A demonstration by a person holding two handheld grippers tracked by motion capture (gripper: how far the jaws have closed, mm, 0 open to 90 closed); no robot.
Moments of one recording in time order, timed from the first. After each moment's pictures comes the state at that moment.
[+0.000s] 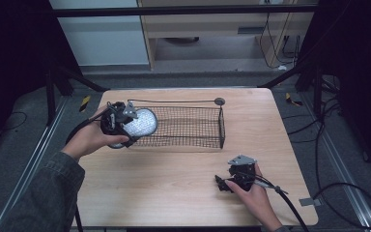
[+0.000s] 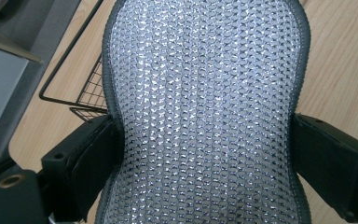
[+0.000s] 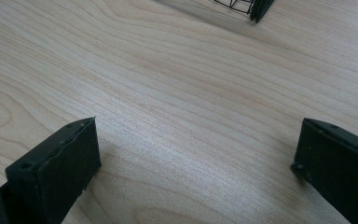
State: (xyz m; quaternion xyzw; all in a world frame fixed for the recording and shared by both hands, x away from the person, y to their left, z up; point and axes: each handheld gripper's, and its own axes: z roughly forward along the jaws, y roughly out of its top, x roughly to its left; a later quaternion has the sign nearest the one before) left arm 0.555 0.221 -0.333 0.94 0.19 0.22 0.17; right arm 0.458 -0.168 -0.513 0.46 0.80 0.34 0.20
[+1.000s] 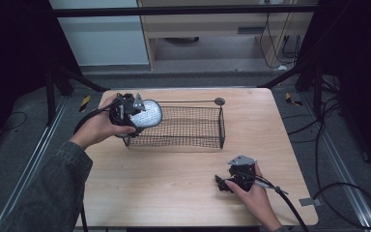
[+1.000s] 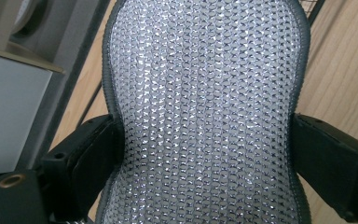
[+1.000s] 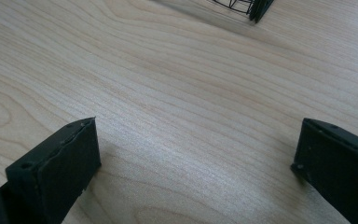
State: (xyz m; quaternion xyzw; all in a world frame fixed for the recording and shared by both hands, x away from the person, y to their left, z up) left arm 0.582 0.202 -0.325 0.94 0.16 0.25 0.15; right arm 0.457 -0.168 -0.513 0.46 0.80 0.34 0.20
